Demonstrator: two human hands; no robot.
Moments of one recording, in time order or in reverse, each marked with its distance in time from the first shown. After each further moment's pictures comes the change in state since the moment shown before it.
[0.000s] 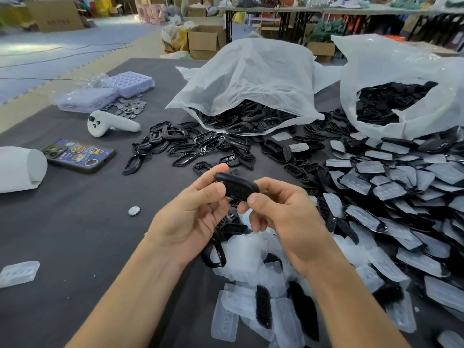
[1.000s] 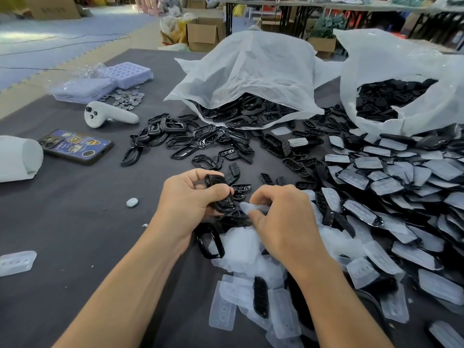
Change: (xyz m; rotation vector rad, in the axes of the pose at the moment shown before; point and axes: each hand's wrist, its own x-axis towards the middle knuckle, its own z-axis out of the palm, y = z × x) left_hand 0.001 -0.005 0.003 0.526 0.305 0.181; right_hand 0.001 0.027 -0.006 -1.126 0.244 -0.201
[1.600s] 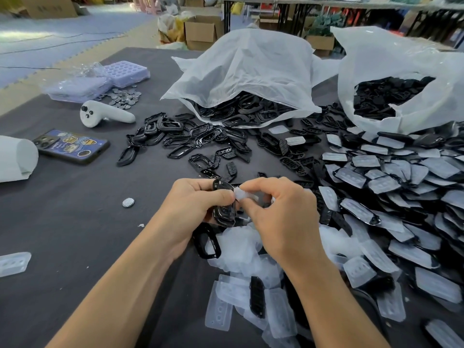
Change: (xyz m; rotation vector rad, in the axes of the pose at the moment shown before) left_hand -0.005 0.002 -0.001 0.159 -0.195 -0.087; right_hand -0.003 -0.012 -0.006 0.238 0.201 -0.114
